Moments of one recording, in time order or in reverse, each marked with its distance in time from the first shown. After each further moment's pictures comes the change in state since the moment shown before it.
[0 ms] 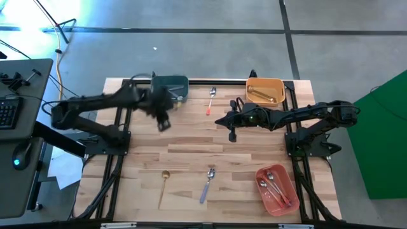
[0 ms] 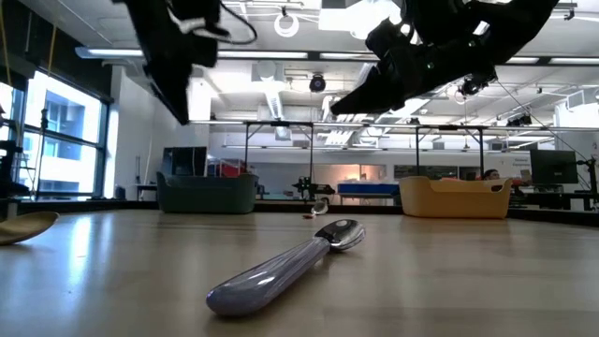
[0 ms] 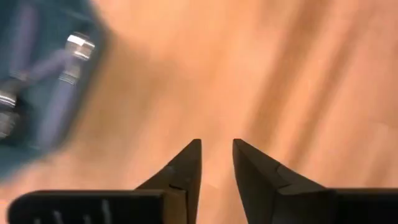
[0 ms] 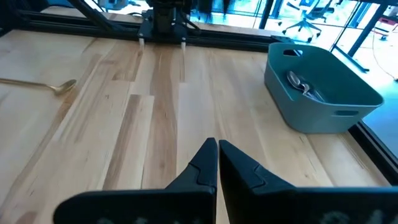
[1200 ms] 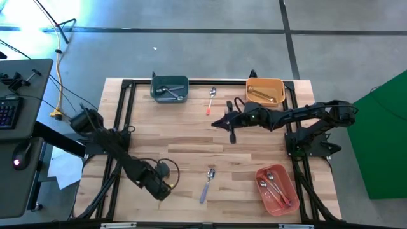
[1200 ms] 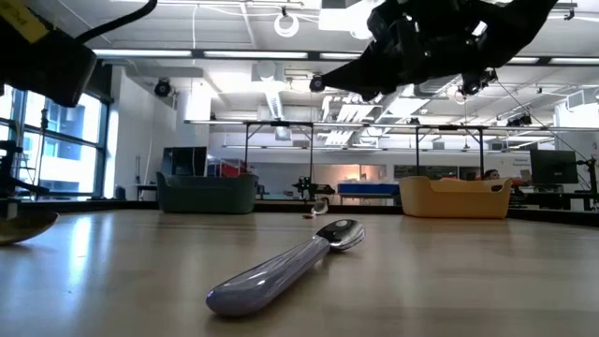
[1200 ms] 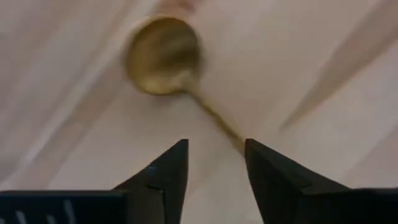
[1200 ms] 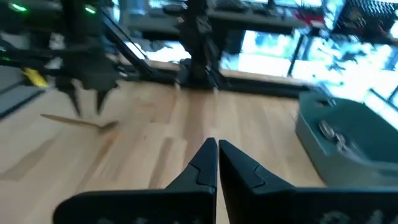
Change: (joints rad) left arm -1.028 0.396 -0.118 0.332 -0.018 -1.334; right arm 0.000 0.027 0.000 0.177 -0.158 0.007
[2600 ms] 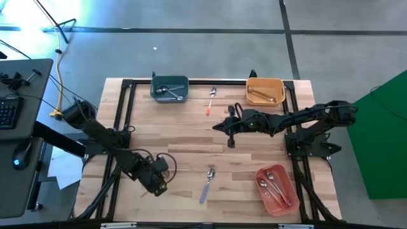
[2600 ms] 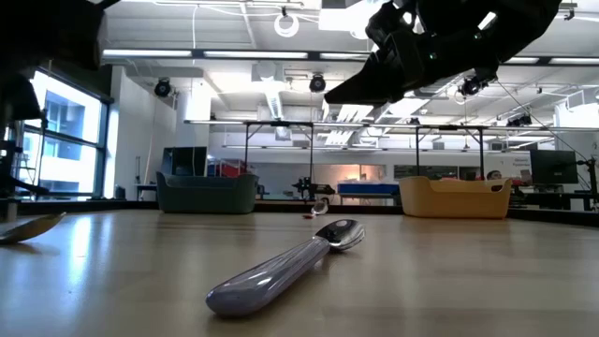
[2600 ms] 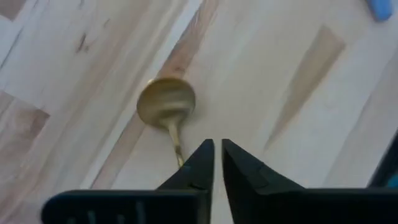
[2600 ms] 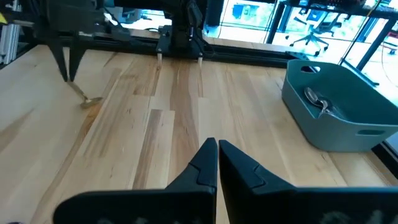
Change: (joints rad) left arm 0.017 -0.166 -0.089 0.052 -0.125 0.186; right arm 0.092 0.000 0.000 -0.101 0.208 0.020
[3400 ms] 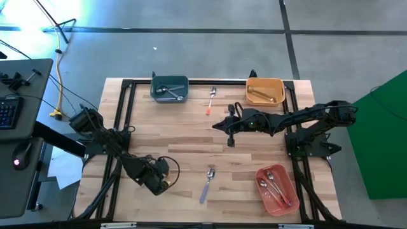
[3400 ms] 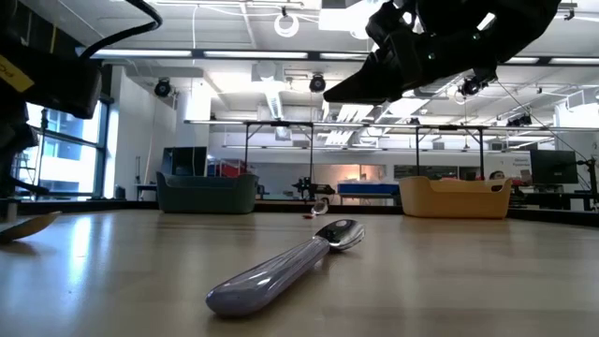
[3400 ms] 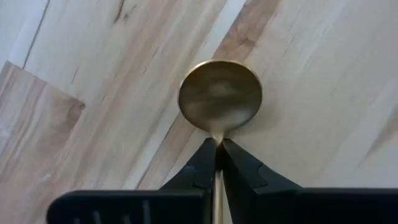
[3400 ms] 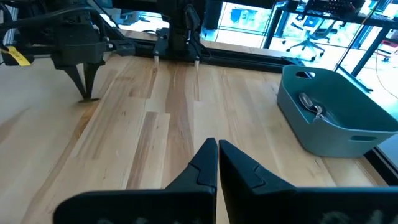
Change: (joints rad) left arm -0.012 0.156 0.001 -0.081 0.017 0.008; right arm -0.008 0.000 0.000 0.015 -0.001 -0.027
